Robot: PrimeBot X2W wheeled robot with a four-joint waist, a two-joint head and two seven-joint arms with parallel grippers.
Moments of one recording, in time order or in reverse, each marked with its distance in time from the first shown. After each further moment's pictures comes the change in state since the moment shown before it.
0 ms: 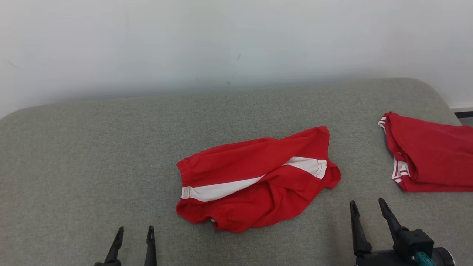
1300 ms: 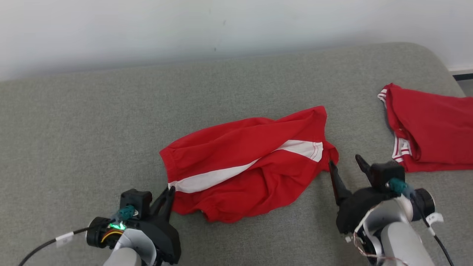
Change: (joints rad) left arm -0.452 0.121 -0.306 0.380 -0.245 -0.065 0.228; right arm -0.282 -0.048 0.102 0.098 0.004 0.000 0.288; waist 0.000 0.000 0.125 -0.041
